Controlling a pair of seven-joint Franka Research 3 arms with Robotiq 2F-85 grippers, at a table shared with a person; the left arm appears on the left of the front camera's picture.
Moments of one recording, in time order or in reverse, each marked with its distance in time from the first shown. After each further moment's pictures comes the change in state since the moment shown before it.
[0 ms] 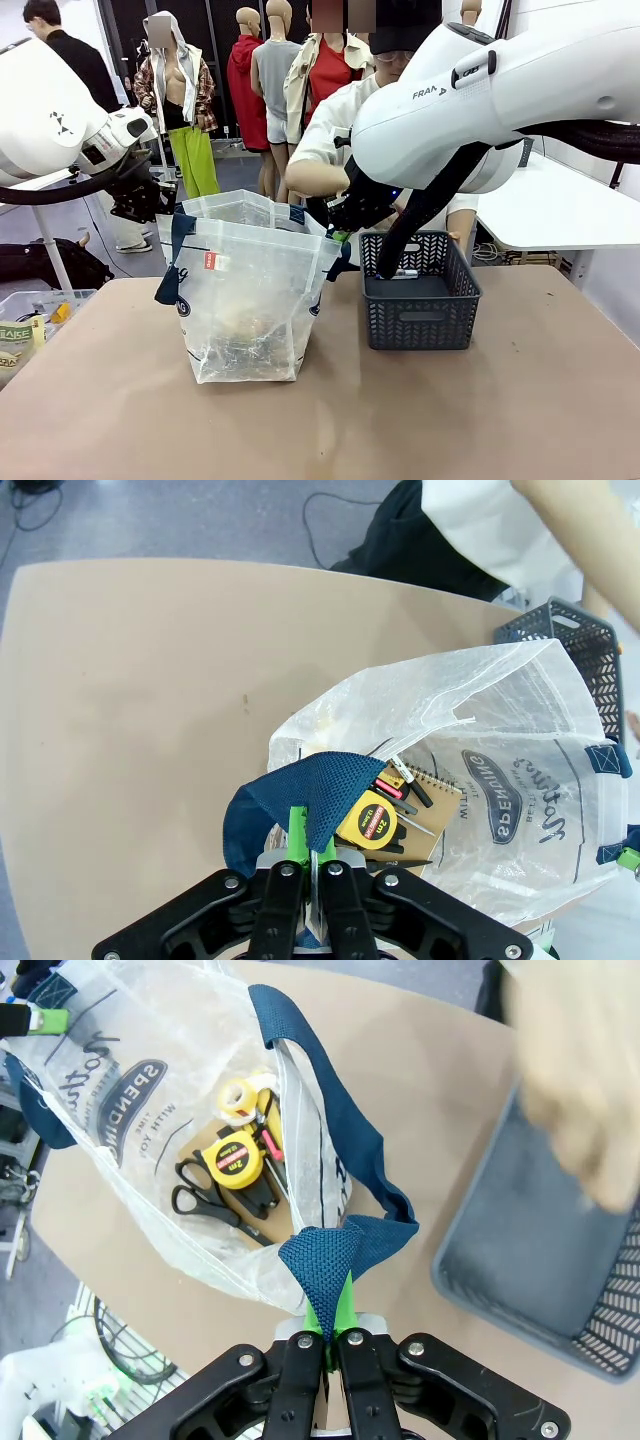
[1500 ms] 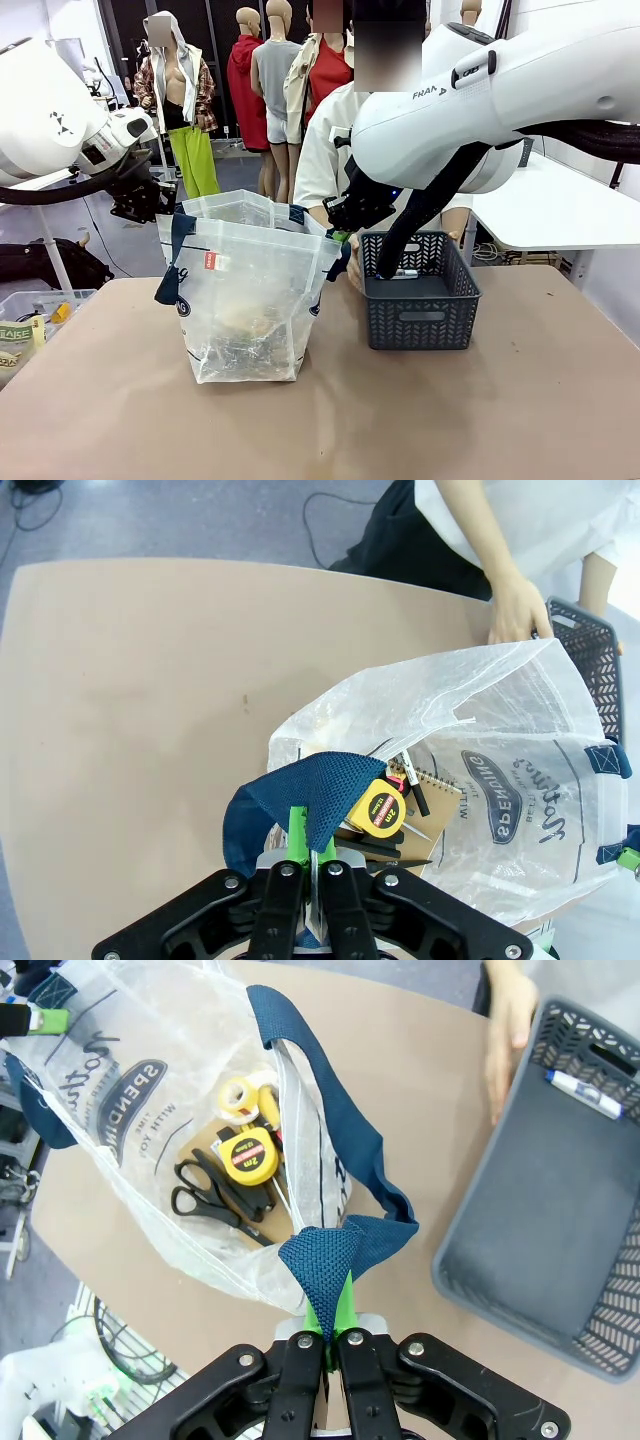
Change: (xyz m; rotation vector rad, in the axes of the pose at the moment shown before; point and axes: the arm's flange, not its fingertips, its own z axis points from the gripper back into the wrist) left arm 0.000 0.000 0.000 0.000 0.000 0.000; right arm 0.000 0.000 0.000 0.000 0.000 0.000
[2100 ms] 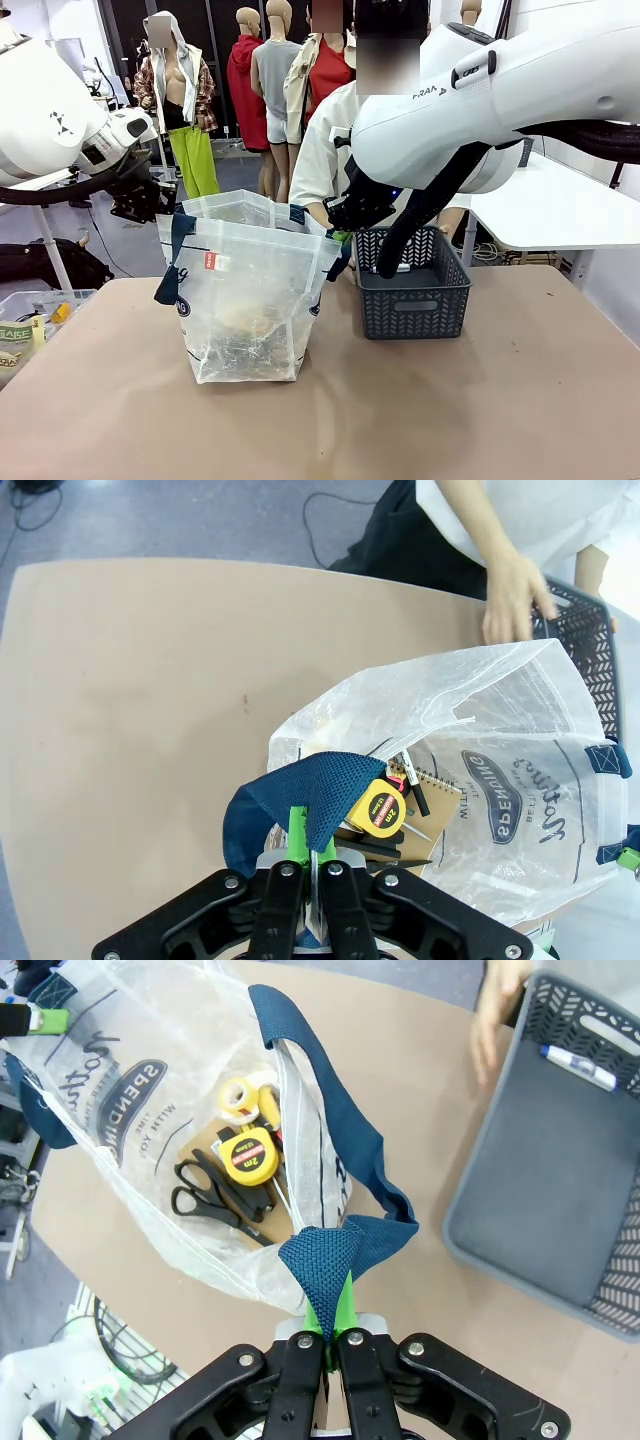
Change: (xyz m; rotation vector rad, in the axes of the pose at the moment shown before) left arm 0.000 0.000 0.000 0.000 0.000 0.000; right arm 0.000 0.000 0.000 0.000 0.000 0.000
